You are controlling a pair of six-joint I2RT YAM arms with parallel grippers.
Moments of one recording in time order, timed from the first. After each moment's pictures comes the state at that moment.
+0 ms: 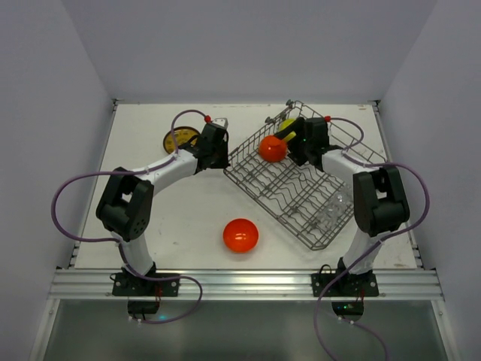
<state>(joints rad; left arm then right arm) -0.52 1.81 1.27 -0.28 -0.07 -0.47 0.25 1.79 1.14 0.03 -0.04 1.12</state>
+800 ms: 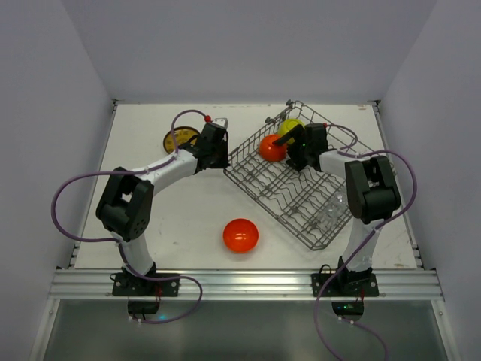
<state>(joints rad) -0.52 1.81 1.27 -0.28 -0.07 -0.46 0.21 1.94 1.14 0.11 -0.15 1.11</state>
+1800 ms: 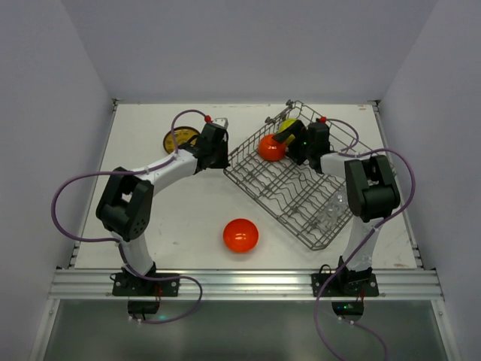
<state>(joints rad) -0.52 1.81 1.27 -0.28 -0.07 -0.46 0.20 1.96 1.10 0.31 -0.21 1.01</state>
